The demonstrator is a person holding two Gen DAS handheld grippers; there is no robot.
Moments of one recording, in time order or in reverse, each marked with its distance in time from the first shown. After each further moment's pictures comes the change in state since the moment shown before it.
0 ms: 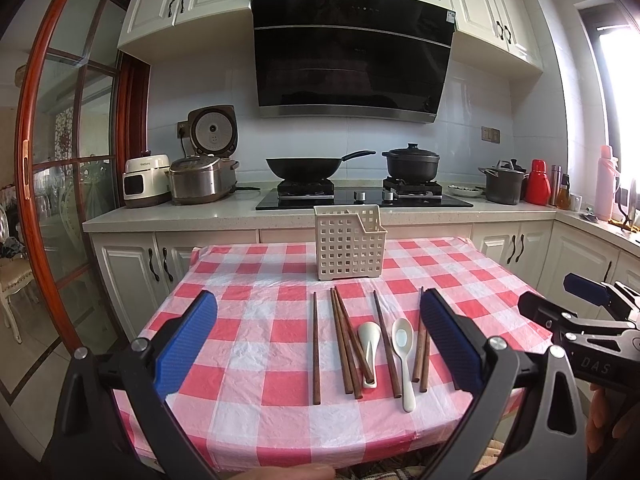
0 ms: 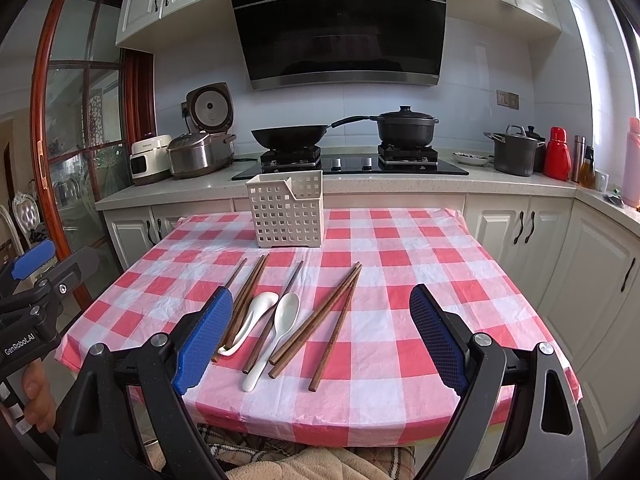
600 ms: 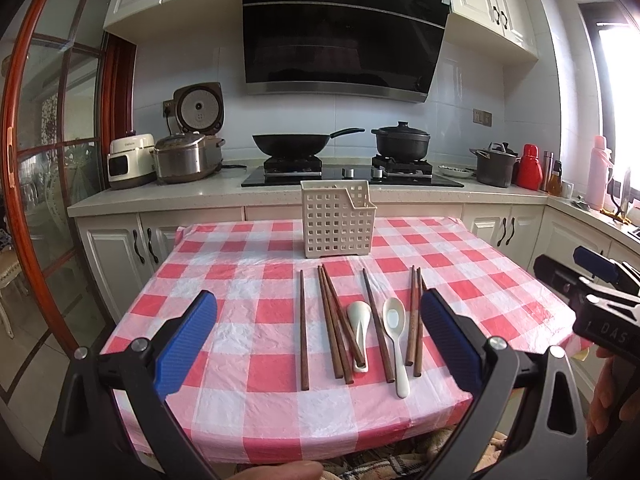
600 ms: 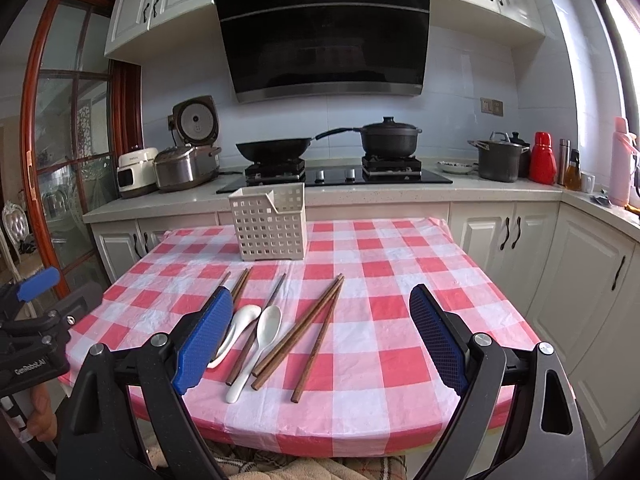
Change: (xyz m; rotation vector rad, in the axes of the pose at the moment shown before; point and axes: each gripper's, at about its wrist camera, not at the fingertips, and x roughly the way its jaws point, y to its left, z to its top) left arm 0.023 0.003 -0.003 -0.013 0.093 -0.052; right arm -0.005 -0.015 0.003 0.023 -0.069 -0.041
